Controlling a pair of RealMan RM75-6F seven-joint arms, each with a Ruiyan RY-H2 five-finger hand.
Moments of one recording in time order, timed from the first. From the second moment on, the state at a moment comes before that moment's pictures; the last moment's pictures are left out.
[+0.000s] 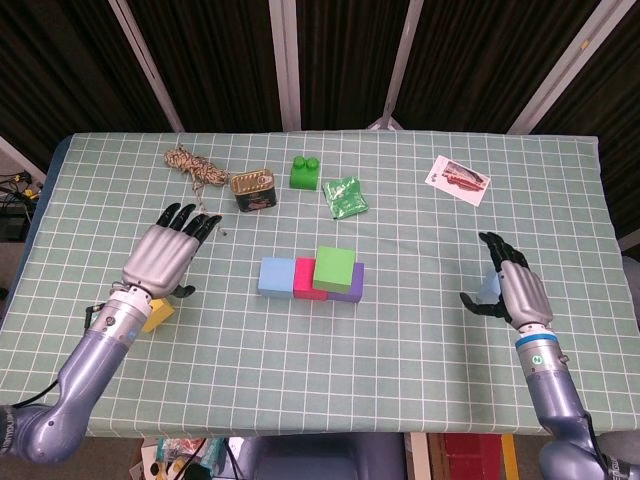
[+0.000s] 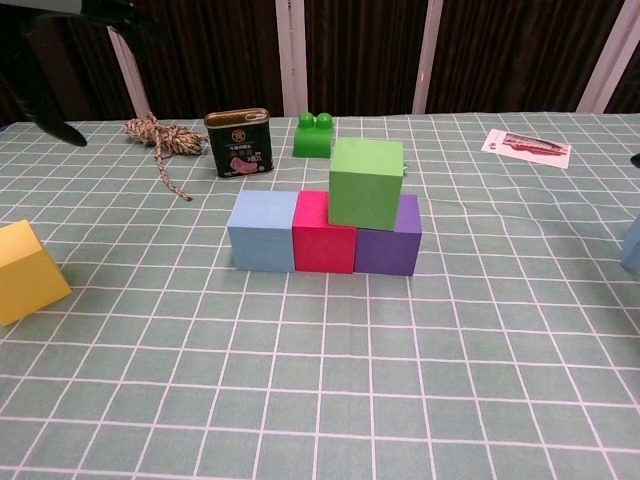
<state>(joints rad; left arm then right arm) -0.92 -0.96 -0.09 -2.14 0.73 1.12 0.74 0.51 -1.07 0.23 -2.01 -0.77 1.17 -0.13</state>
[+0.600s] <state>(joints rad) -0.69 -0.83 0.10 -1.97 1.05 0.98 0.50 0.51 -1.09 0.22 -2.01 -0.76 1.18 -0.16</state>
